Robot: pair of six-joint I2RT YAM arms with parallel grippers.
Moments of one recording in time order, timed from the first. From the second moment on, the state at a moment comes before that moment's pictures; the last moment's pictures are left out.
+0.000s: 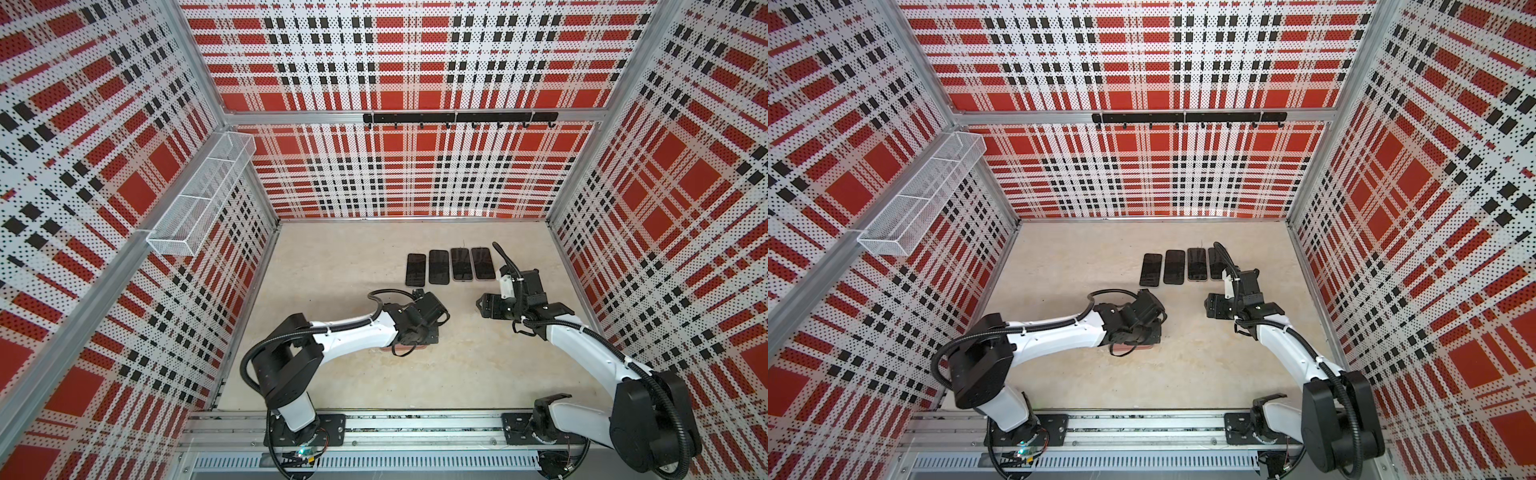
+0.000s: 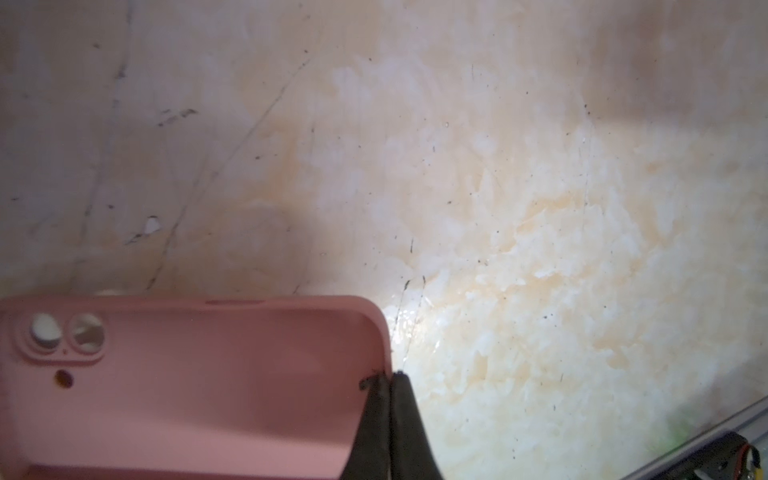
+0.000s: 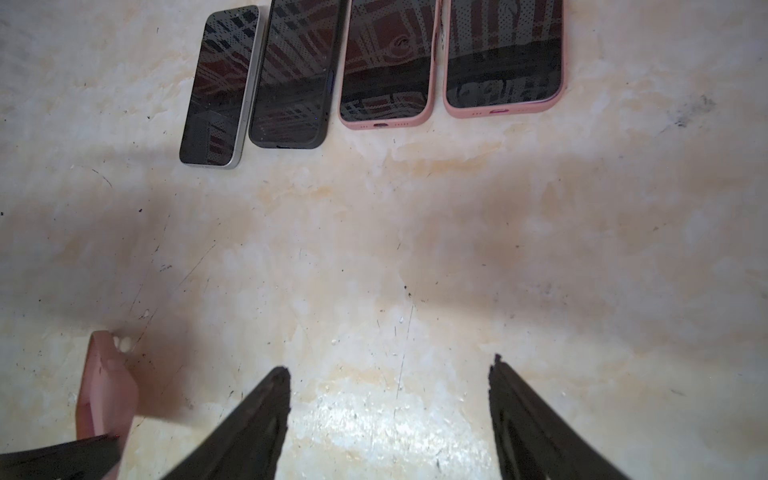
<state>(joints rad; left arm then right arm) -0.99 1.72 1.11 -0.48 -0.09 -0.95 0.21 1.22 0.69 -0.34 -0.17 0.27</state>
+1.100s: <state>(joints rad) -0.65 2.26 2.00 -0.66 -0.20 -0.51 0.21 1.05 0.61 -0.45 -0.13 0.30</state>
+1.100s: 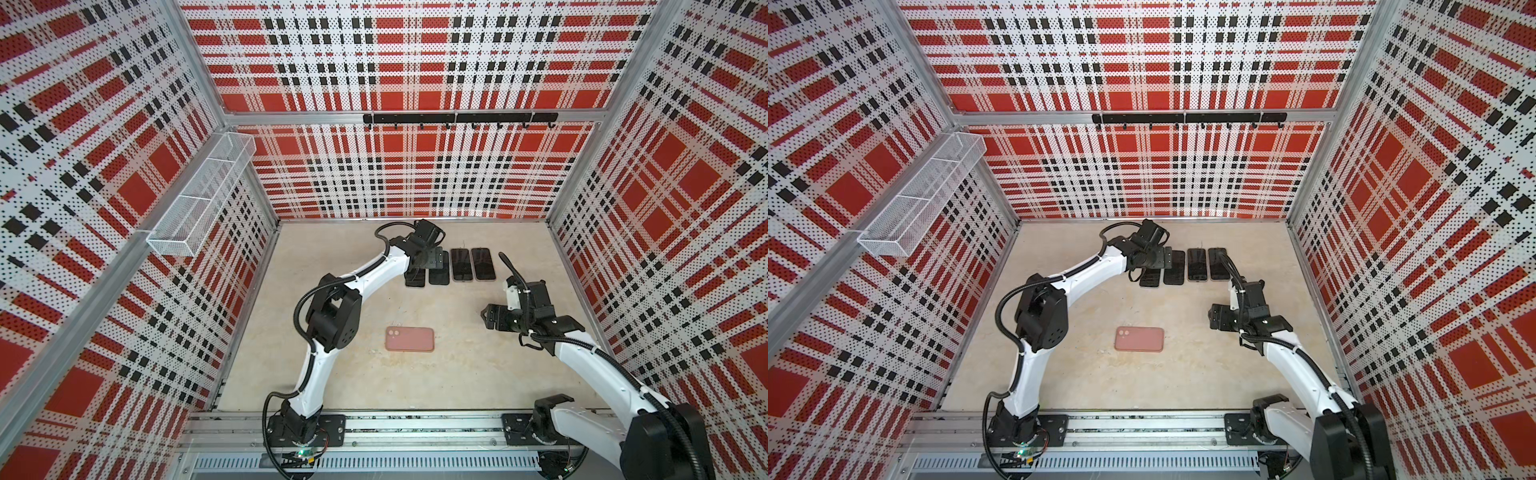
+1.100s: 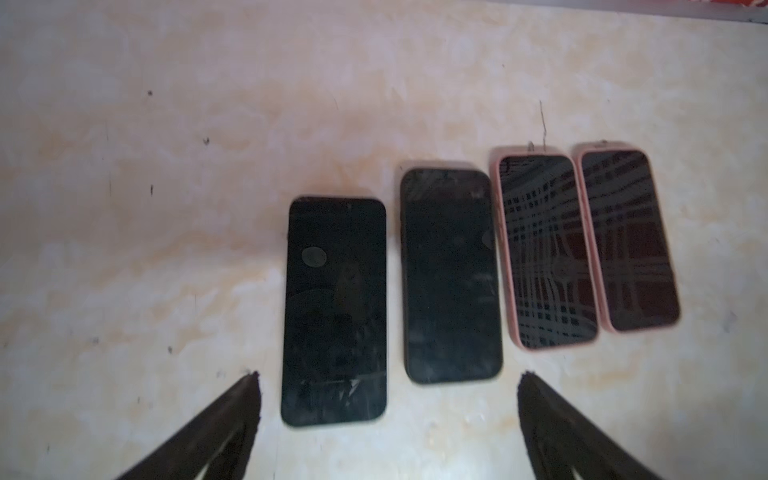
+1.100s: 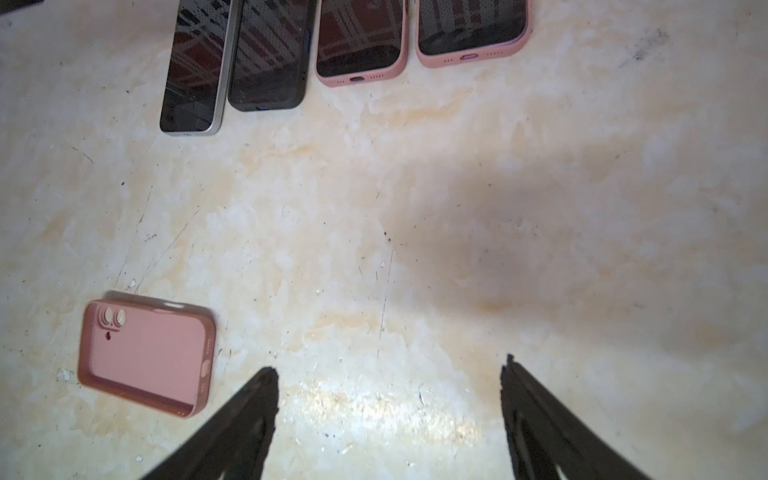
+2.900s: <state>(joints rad) -0.58 2.33 1.87 -0.74 -0.15 -0.43 0.23 1.05 0.52 -0.29 -0.24 0.33</state>
